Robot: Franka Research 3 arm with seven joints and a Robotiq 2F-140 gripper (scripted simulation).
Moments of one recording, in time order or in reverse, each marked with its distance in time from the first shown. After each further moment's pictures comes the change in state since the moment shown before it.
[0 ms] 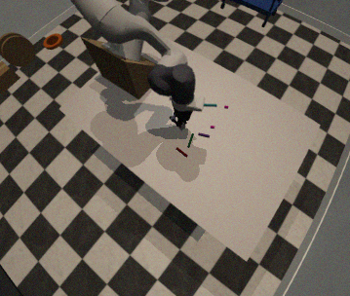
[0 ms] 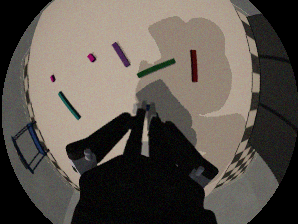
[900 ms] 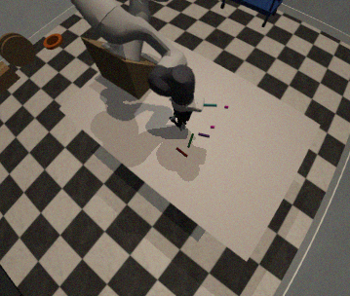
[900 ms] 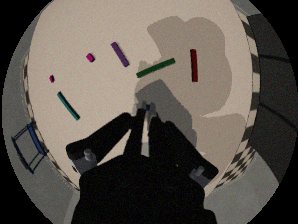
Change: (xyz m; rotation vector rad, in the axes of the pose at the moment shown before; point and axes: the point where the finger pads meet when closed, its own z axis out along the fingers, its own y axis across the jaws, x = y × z) arm 0.000 0.001 0.003 -0.001 0.000 0.002
